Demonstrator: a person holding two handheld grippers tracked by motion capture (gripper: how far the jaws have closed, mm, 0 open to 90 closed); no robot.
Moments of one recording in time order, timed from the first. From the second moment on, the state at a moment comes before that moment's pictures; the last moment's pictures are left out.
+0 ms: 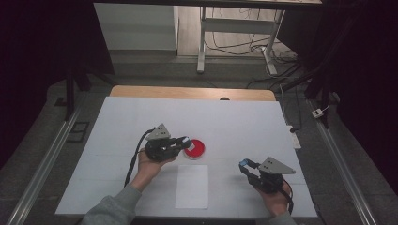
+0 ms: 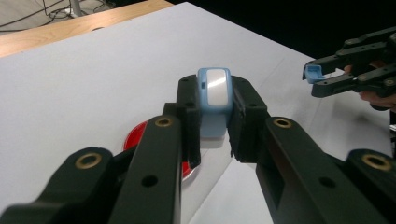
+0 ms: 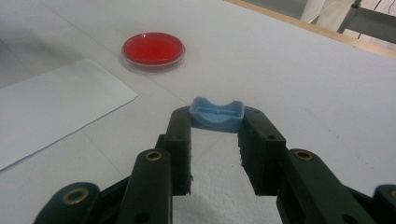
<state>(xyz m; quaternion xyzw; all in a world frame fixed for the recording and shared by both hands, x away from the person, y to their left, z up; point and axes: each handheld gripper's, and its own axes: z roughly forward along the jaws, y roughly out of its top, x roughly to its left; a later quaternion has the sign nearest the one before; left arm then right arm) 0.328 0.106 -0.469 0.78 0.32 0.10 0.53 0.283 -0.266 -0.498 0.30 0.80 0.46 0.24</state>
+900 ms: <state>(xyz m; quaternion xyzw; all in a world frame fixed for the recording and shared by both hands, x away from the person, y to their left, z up) 0.357 0.087 -0.493 0.81 0.32 0.10 0.49 0.281 -0.267 -0.498 0.30 0.80 0.46 0.24</state>
